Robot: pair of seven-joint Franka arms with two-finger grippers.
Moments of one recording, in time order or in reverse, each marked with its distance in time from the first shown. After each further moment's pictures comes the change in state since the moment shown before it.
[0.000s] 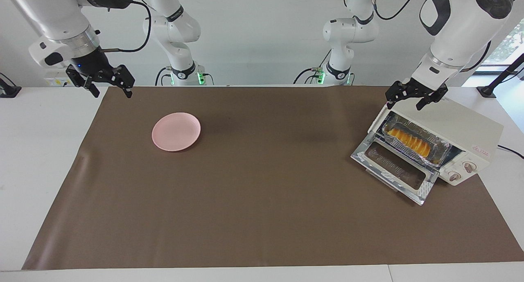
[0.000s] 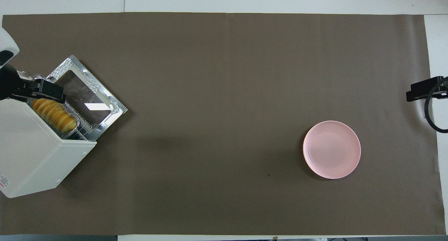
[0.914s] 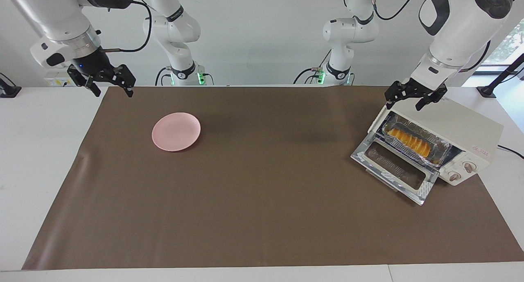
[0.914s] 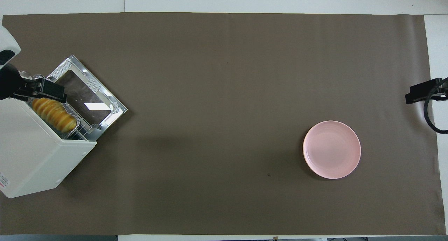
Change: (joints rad) left arm 0.000 0.001 -0.005 0.005 0.000 0.000 -0.004; right arm 0.000 0.000 0.001 0.000 0.000 -0.018 0.000
